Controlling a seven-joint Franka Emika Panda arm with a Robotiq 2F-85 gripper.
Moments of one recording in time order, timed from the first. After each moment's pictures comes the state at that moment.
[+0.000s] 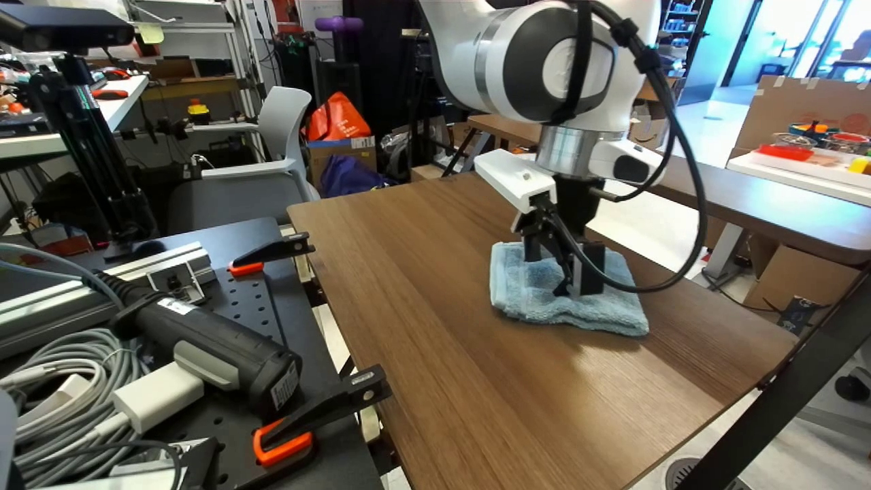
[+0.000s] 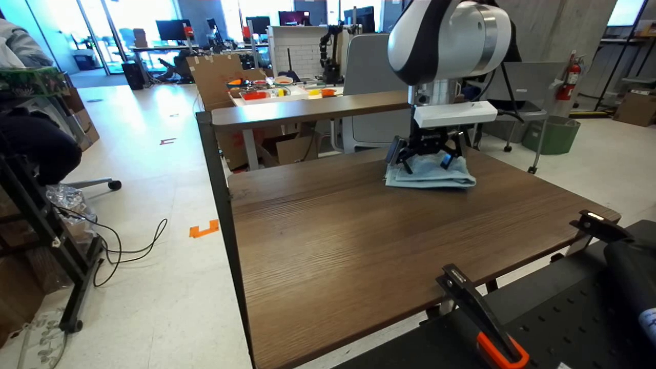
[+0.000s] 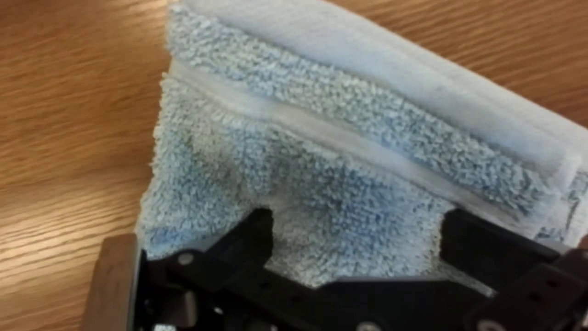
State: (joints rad) arm 0.05 0.82 -0.11 -1.75 0.04 2.50 0.18
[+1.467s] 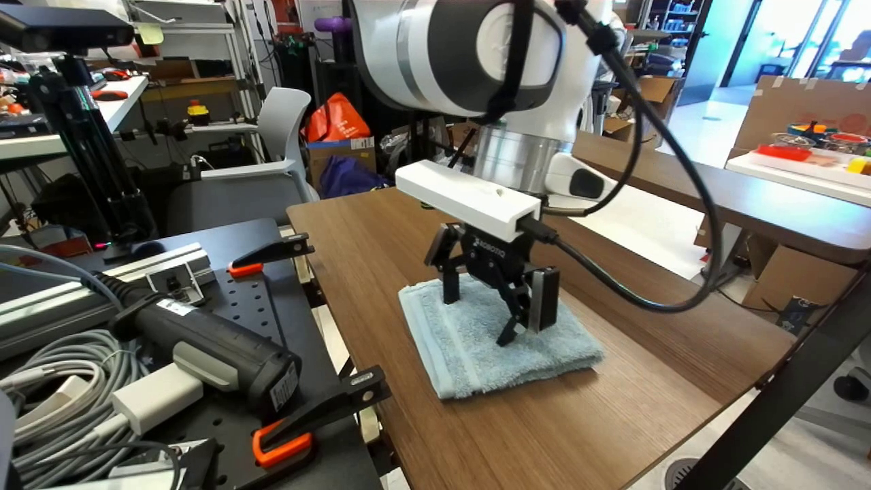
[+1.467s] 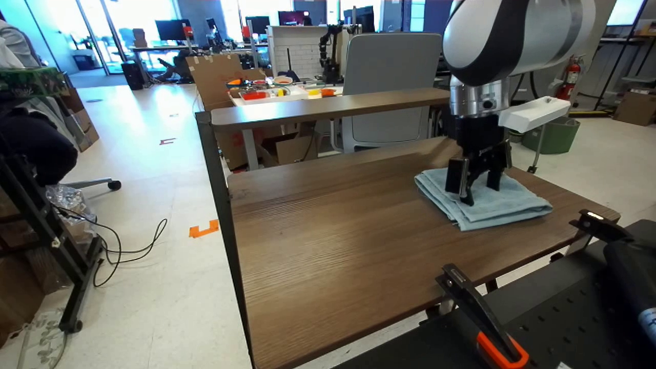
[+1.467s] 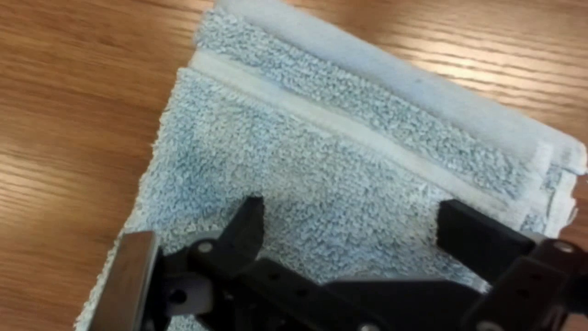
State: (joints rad) arm -0.02 0.61 -0.07 -2.12 -0.15 2.50 -0.21
